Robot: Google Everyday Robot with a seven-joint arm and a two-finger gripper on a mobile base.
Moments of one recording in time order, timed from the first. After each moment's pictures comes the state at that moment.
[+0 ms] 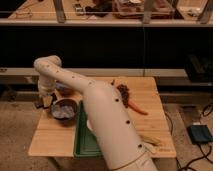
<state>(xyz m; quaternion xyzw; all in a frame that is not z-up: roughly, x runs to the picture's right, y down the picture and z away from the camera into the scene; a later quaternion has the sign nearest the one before) -0.356 0.062 0.841 -0.29 0.36 0.86 0.22</state>
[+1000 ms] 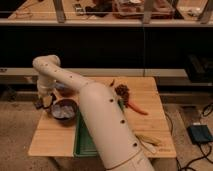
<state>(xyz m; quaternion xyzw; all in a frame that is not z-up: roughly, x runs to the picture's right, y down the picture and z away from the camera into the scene) -0.358 0.066 0.844 -0.29 0.37 0.84 0.25</state>
